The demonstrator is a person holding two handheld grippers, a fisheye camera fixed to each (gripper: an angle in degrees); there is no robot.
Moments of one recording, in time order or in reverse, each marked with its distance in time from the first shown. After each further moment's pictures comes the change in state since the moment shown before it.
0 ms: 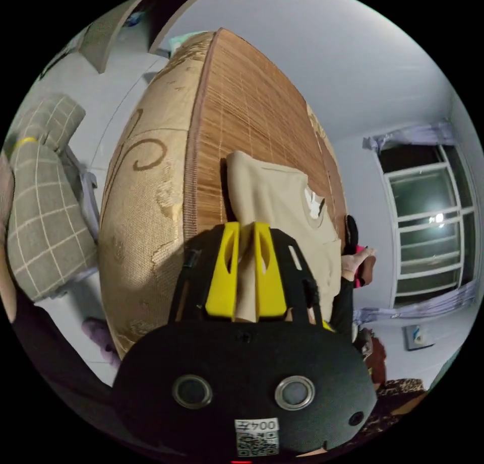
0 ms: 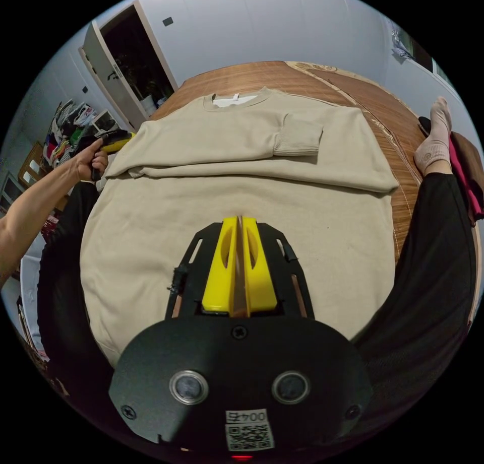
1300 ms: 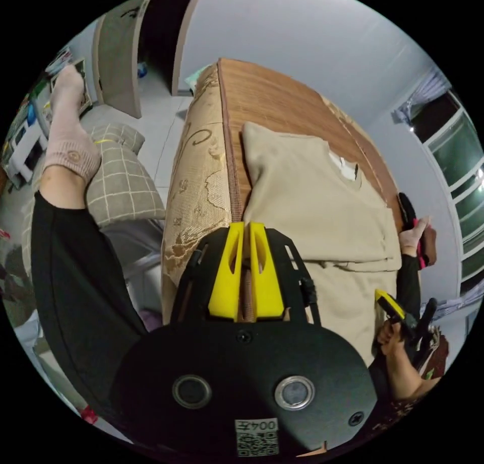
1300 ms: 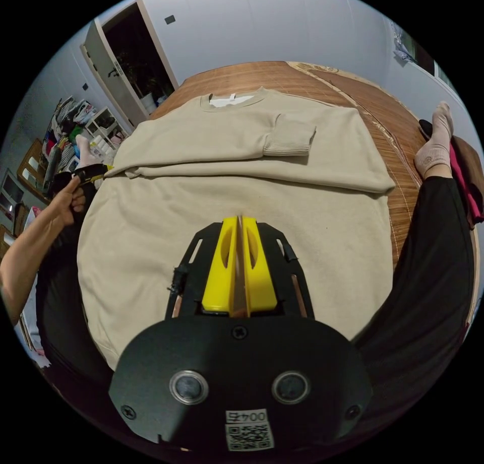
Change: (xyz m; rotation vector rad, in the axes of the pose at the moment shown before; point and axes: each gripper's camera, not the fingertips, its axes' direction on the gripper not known) left arm 0.046 0.180 0.035 0.141 -0.374 0.111; right arm -0.014 -0.012 -0.026 -0.002 0.012 -0.012
